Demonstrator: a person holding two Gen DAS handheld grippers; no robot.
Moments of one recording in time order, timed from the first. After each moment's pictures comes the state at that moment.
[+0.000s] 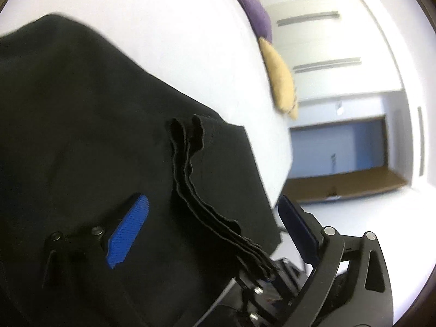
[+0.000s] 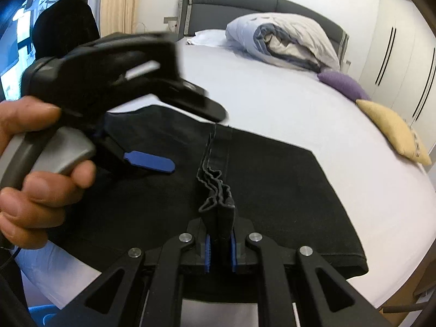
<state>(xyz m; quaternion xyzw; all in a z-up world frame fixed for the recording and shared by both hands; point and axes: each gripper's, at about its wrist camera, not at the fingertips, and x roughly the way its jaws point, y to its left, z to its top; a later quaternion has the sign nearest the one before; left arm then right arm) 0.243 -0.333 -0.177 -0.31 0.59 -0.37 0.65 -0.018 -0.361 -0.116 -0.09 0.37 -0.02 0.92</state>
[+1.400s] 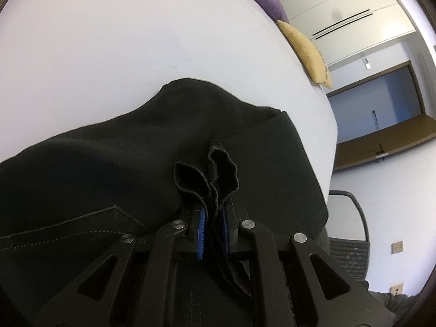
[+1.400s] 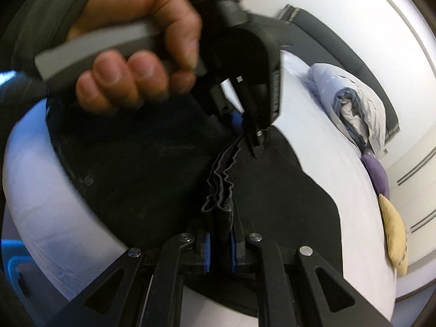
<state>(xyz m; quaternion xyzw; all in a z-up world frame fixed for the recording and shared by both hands) 0.271 -0.174 -0.156 -0.15 0.60 -0.36 0.70 -0.045 -0.191 -0.155 -0.34 0.38 0.09 0.86</state>
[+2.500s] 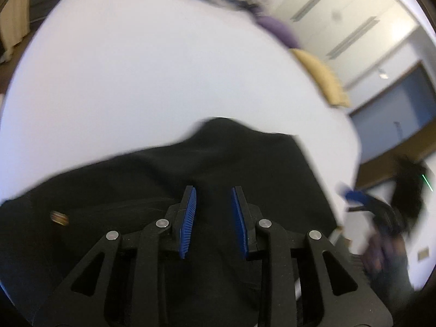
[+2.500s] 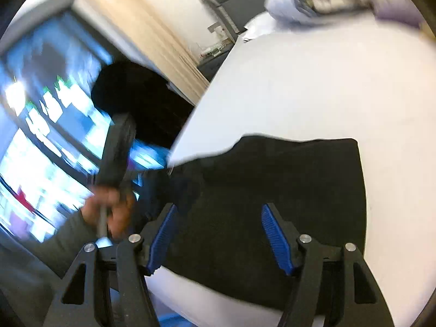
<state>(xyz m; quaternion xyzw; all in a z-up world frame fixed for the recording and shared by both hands) 0.227 -0.163 -0.100 -0.12 0.52 -0.30 0.79 0.056 -0.449 -0.082 0.25 0.42 0.26 0.83</state>
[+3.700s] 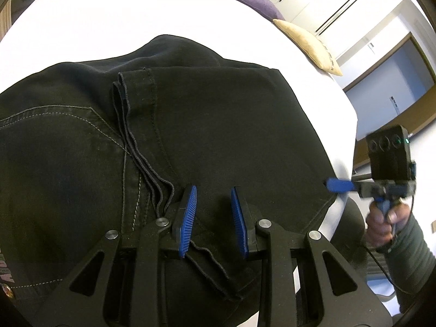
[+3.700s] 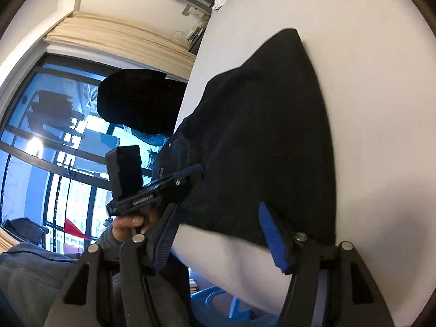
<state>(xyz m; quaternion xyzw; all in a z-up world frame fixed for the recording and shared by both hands) 0.163 -0.227 -0.163 -0.08 0.54 -0.31 0.78 -0.014 -0.460 -0.166 0.35 0.48 0.27 0.76</state>
